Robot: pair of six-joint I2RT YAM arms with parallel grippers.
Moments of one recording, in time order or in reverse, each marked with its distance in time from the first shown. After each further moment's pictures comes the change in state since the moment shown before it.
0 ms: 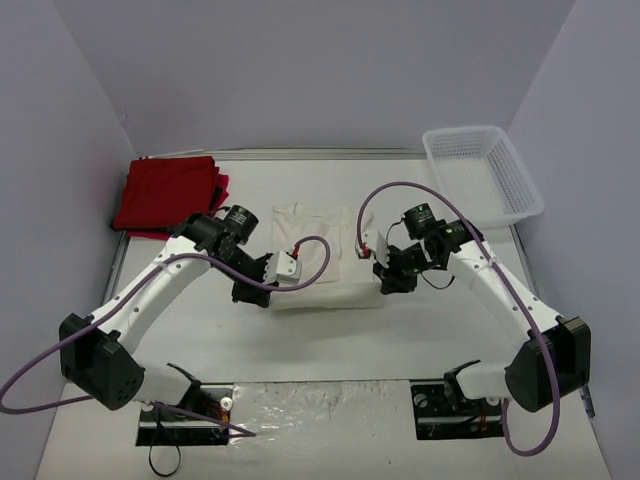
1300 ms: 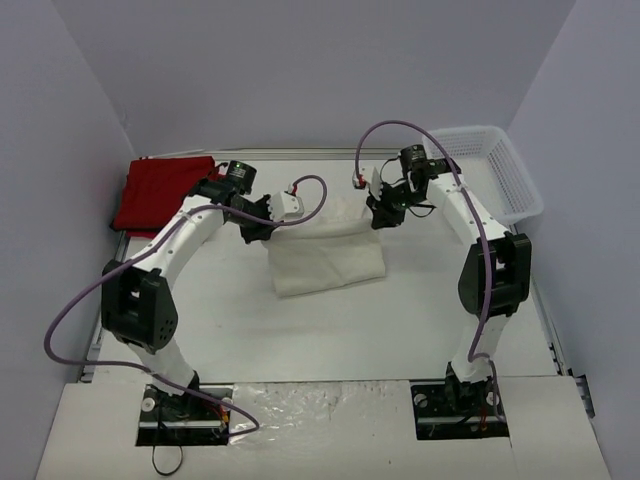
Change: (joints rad) left arm 0.167 0.305 0.209 0.374 -0.214 -0.099; right arm -0.166 0.566 0.576 0.037 -0.055 -0.093
